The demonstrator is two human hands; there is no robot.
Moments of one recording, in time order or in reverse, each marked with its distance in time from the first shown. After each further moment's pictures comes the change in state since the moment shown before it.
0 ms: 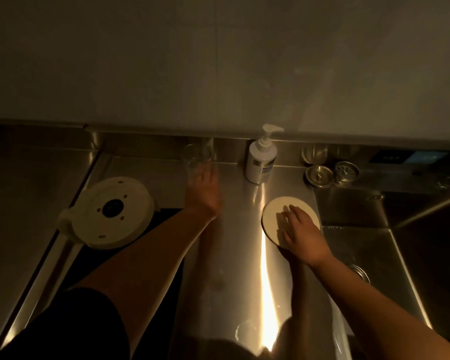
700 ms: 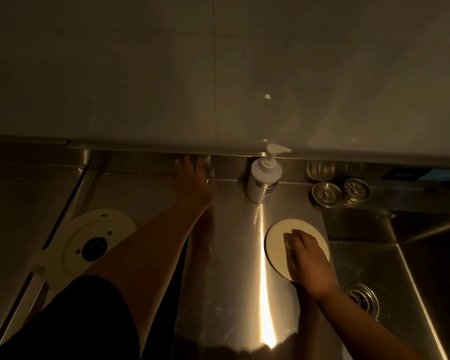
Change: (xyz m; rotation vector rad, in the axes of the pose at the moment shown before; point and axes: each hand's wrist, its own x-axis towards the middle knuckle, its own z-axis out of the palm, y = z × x) left_hand 0.090 -0.023 0.009 -0.223 -0.024 -0.233; right_hand 0.023 0.012 0.025 -0.038 0.033 0.066
